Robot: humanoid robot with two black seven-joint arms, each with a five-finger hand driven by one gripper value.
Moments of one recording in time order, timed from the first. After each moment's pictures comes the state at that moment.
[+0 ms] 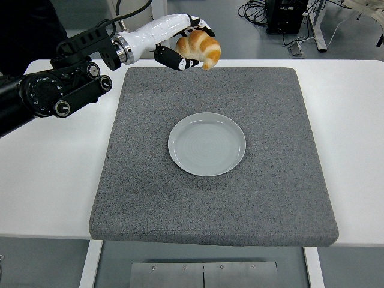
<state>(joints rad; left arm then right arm) -1.34 0.25 -0.07 -0.80 1.10 0.11 -0.36 -0.10 0.00 0.02 0.13 -0.10 0.03 0.41</state>
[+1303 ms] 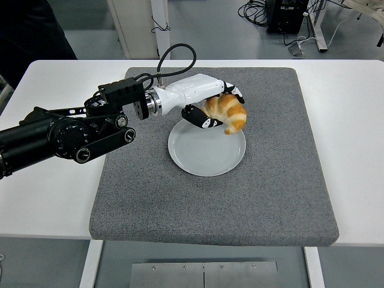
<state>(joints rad) -1.22 0.22 0.00 -0.95 1.31 0.19 -0.36 -0.10 0.00 0.02 0.13 -0.10 0.03 0.41</state>
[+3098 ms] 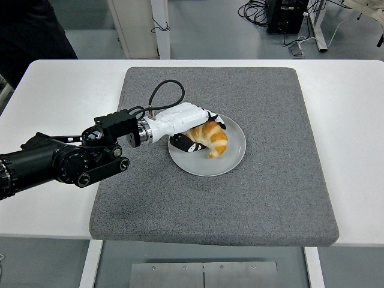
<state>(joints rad) -1.12 0.19 0.11 -0.88 1.31 0.31 -0.37 -0.10 0.00 0.02 0.13 -0.10 0.03 0.41</state>
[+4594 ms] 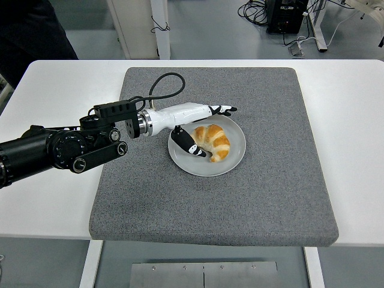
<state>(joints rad) -1.17 0.23 0.06 -0.89 1.13 0.06 -0.43 -0.10 0.00 0.02 0.13 -0.10 0.03 0.41</state>
